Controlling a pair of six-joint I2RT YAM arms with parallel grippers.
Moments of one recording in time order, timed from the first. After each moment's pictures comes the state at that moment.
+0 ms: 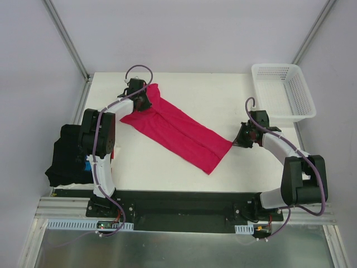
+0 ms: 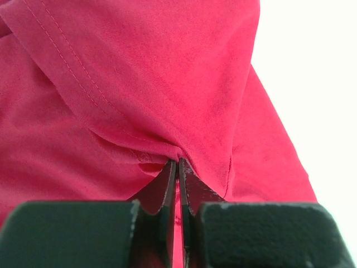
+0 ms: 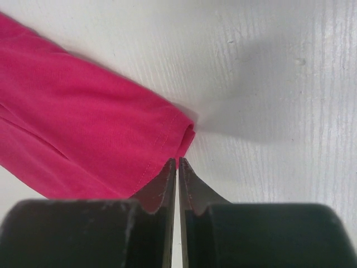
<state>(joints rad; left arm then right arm) -0.22 2.02 1.41 -0.20 -0.01 -0.61 0.11 1.42 0.79 -0.41 -0.19 0.47</state>
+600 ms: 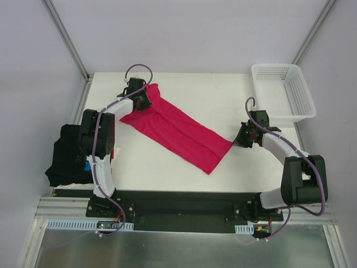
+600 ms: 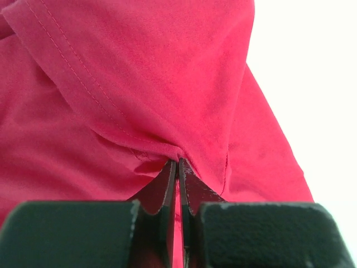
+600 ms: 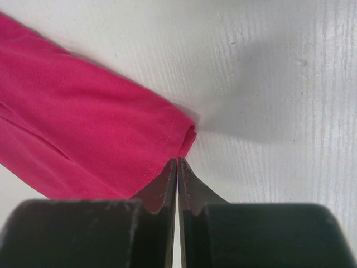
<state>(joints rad) -0.22 2.02 1.42 -0.21 -0.01 -0.61 0.11 1.42 0.79 -0.40 -0.20 0.47</state>
